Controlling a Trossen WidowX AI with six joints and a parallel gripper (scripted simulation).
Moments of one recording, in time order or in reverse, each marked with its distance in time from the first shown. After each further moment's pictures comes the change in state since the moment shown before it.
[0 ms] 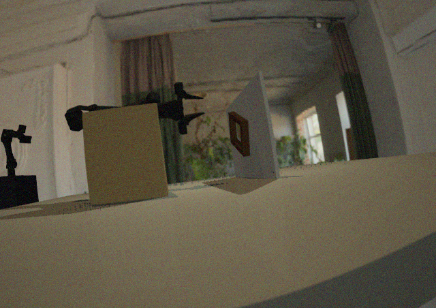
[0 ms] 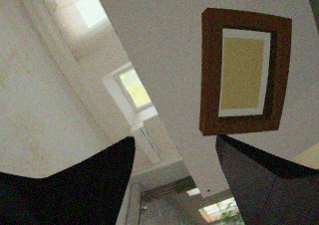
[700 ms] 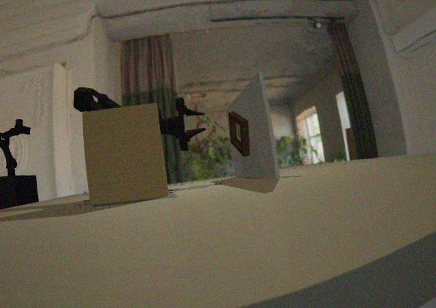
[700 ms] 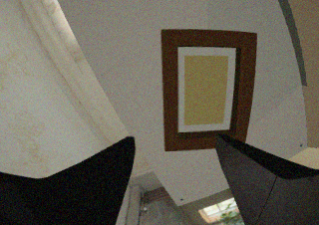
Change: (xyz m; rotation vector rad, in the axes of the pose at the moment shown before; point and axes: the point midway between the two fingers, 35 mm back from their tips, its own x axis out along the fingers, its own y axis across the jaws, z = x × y) arm -0.003 -0.055 0.025 0.007 -0.006 -0.007
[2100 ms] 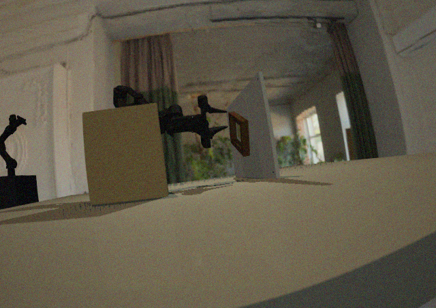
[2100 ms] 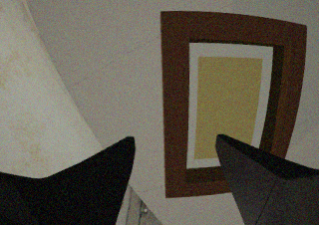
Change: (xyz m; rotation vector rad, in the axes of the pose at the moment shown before) arm 0.081 0.001 0.004 -0.002 -0.007 0.009
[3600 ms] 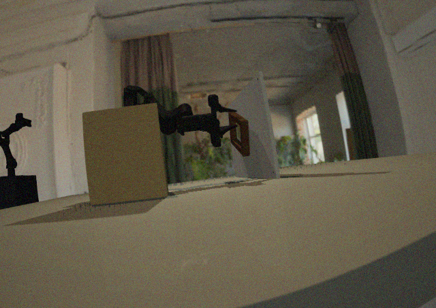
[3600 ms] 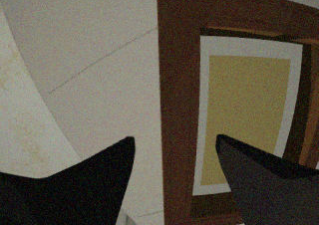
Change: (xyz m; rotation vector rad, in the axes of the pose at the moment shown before) arm 0.038 0.000 0.000 0.000 0.000 0.000
